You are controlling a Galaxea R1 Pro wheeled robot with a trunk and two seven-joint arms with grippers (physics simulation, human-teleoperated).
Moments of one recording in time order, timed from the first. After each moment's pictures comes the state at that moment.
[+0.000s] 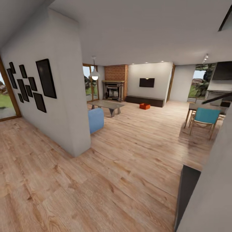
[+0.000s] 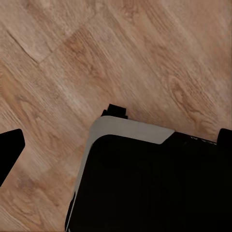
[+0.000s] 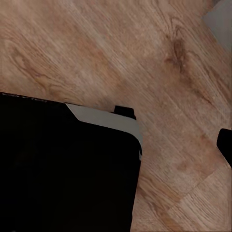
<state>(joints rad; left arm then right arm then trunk) -0.23 0.00 -0.01 0.00 0.27 -0.02 0.11 -0.17 0.04 0.20 0.02 -0.01 -0.12 -0.05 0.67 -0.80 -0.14</state>
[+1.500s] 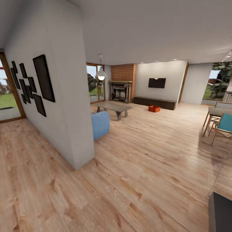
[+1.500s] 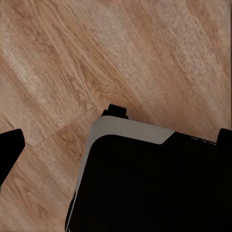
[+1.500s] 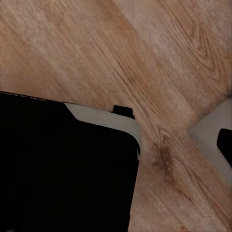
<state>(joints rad) -0.23 0.00 -0.01 0.00 0.27 -0.02 0.11 -0.17 0.04 0.20 0.02 0.00 -0.12 -0.06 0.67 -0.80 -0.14</state>
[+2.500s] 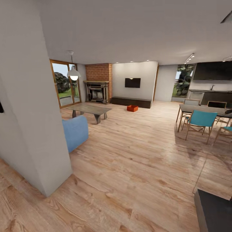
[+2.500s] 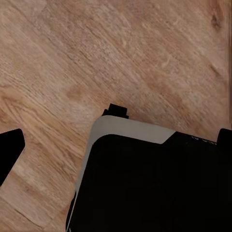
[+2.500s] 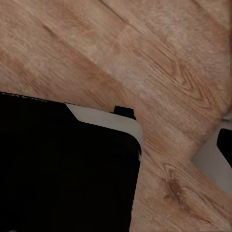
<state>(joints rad) -0.23 0.00 -0.01 0.00 0.27 -0.01 0.11 -0.17 0.04 0.20 0.02 -0.01 -0.12 -0.05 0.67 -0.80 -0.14</state>
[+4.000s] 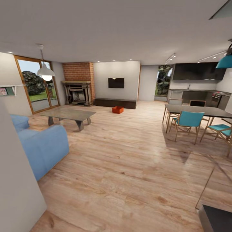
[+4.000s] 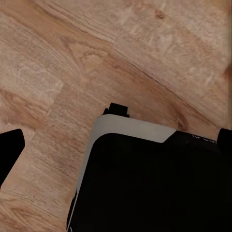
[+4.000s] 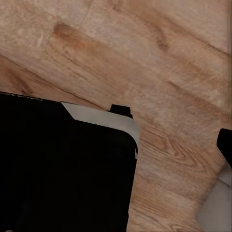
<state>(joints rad) -0.23 0.00 -0.01 0.00 0.27 -0.01 0.11 -0.17 0.04 0.20 0.02 -0.01 -0.12 -0.06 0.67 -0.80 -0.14</state>
